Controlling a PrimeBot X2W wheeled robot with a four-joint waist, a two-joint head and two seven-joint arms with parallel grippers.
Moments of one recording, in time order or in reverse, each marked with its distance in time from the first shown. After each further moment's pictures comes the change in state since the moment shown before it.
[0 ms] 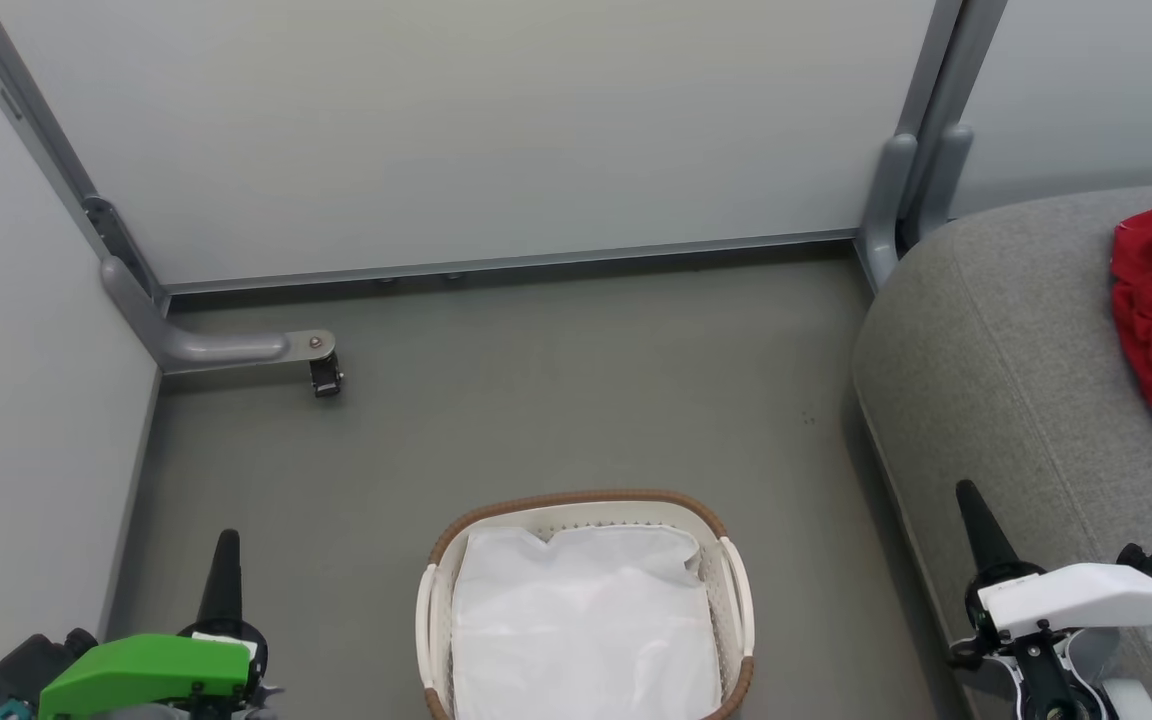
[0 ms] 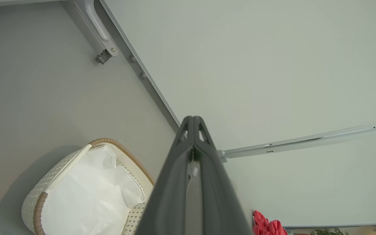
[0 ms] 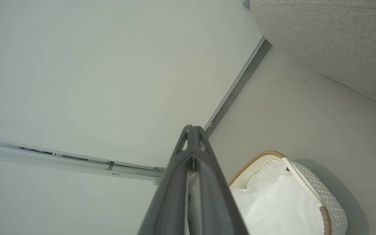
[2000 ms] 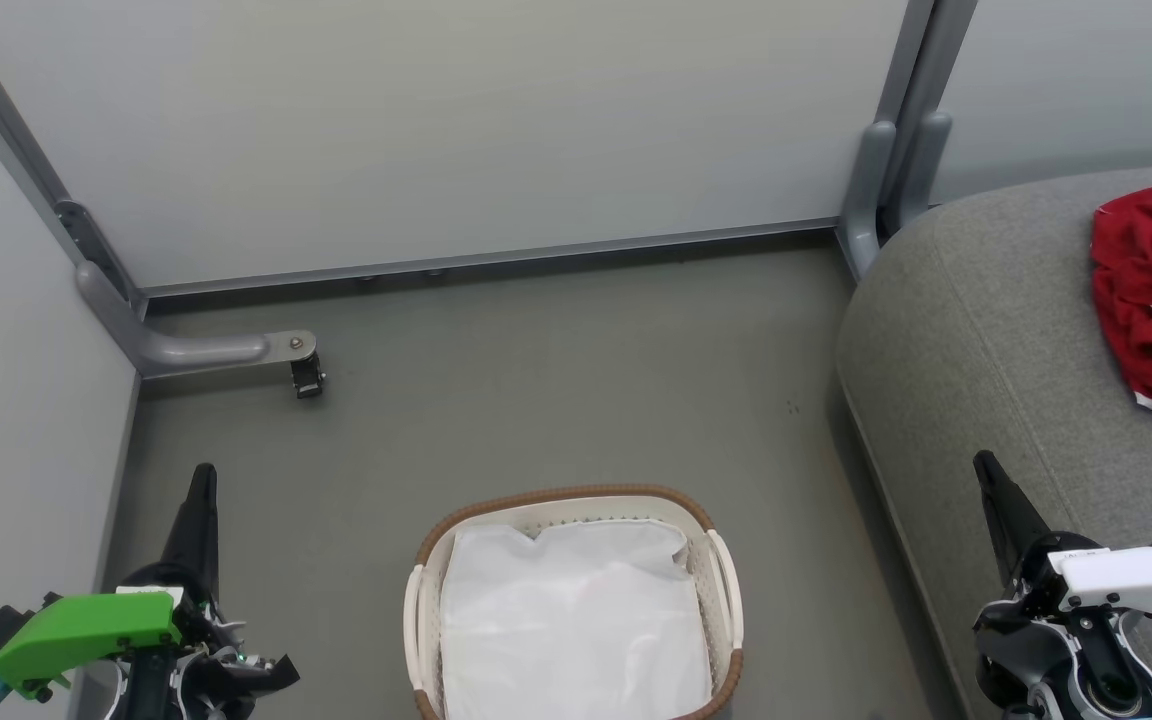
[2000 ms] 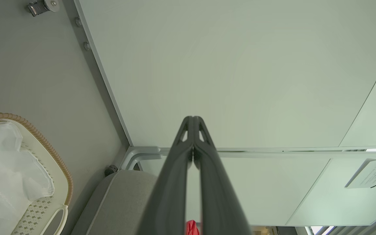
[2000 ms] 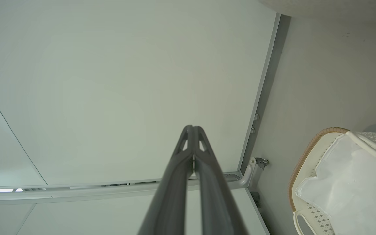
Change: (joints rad) left arm -0.086 -0.005 0.070 -0.008 -0.374 -0.041 0.110; right arm -0.025 -0.002 -0.063 -0.029 0.424 -0.001 0.112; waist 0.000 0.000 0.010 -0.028
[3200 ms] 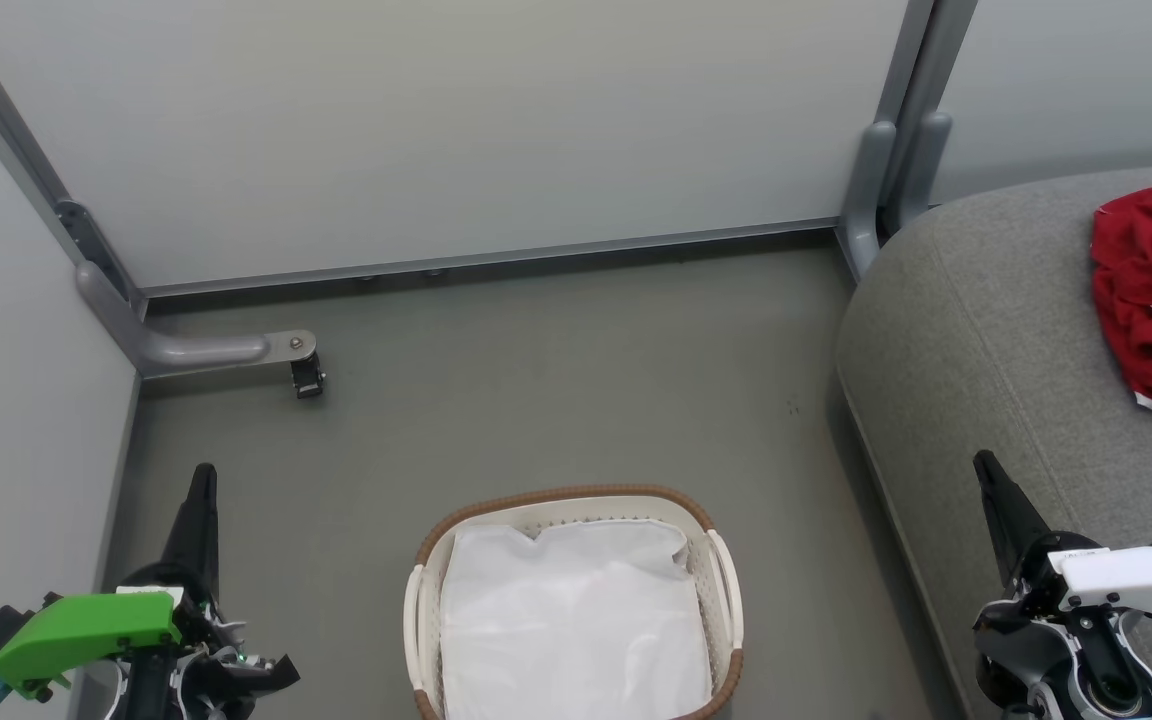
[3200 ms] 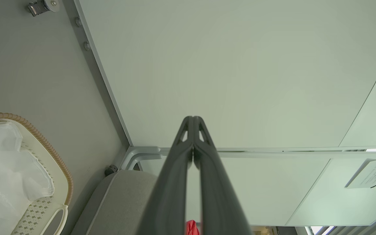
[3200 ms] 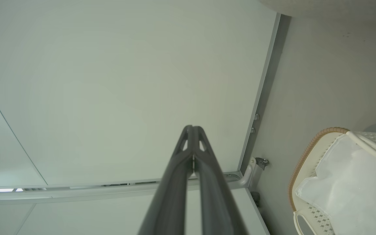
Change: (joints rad) left arm 0.000 0.000 0.000 0.000 0.000 0.000 0.000; right arm 0.000 0.000 0.000 0.000 0.000 0.000 0.000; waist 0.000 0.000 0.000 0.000
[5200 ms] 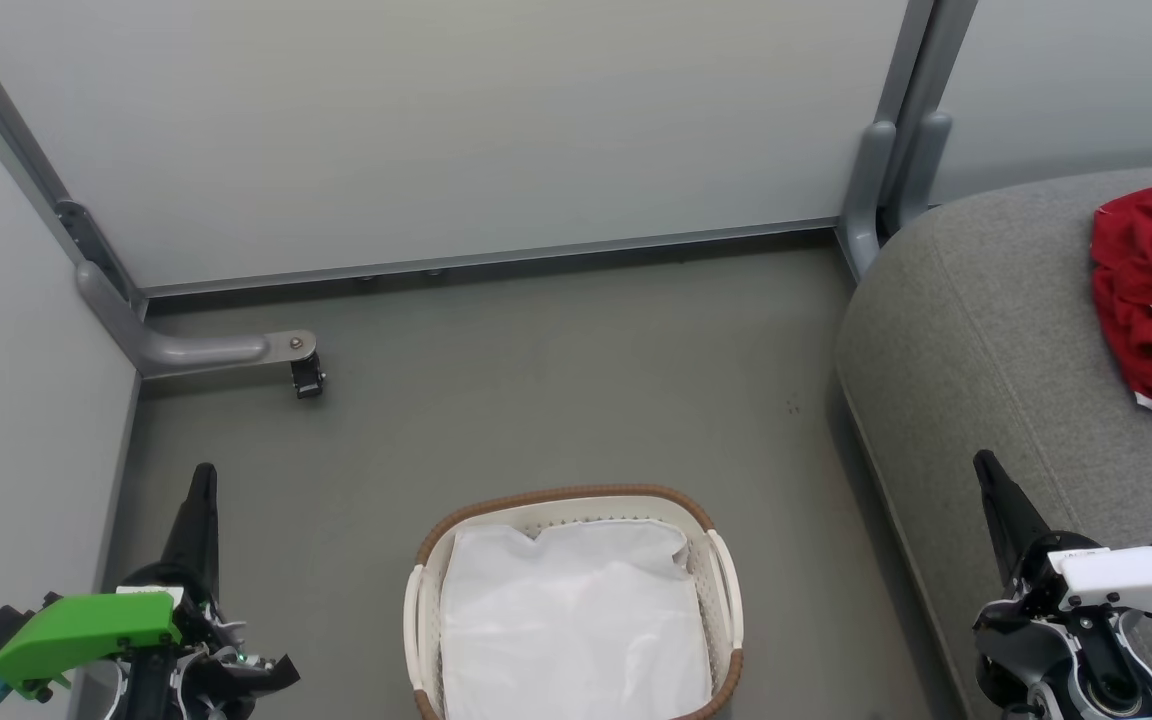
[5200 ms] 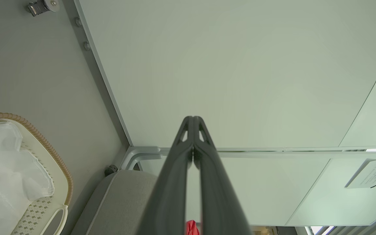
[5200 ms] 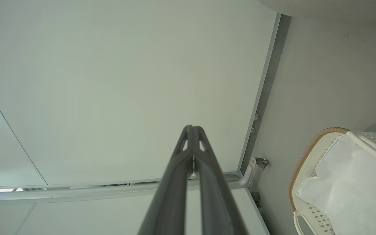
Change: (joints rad) left arm 0.000 0.000 0.000 0.000 0.000 0.000 0.000; right arm 0.000 0.000 0.000 0.000 0.000 0.000 0.000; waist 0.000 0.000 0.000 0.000
